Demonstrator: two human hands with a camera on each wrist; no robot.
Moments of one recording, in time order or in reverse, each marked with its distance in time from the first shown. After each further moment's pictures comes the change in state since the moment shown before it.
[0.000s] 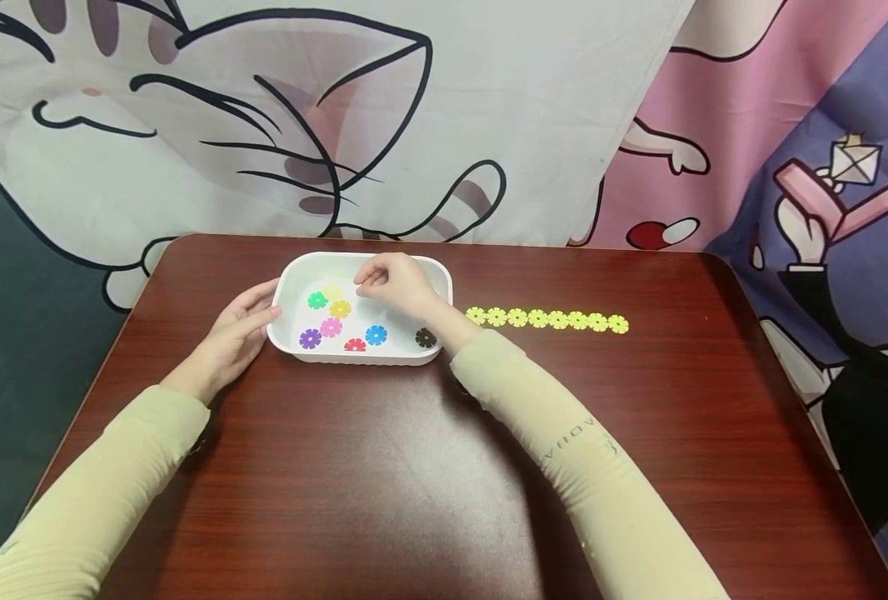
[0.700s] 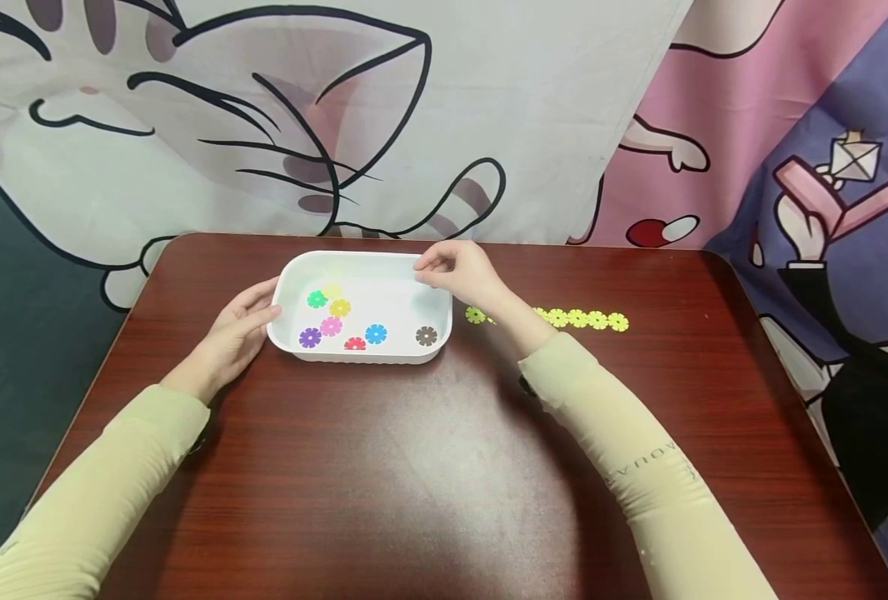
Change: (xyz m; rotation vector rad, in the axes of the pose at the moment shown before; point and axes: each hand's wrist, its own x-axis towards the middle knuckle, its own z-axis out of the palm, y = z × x) left_hand 0.000 0.001 0.001 -0.018 -0.010 0.006; right_hand -0.043 0.022 -0.074 0.051 0.105 -0.006
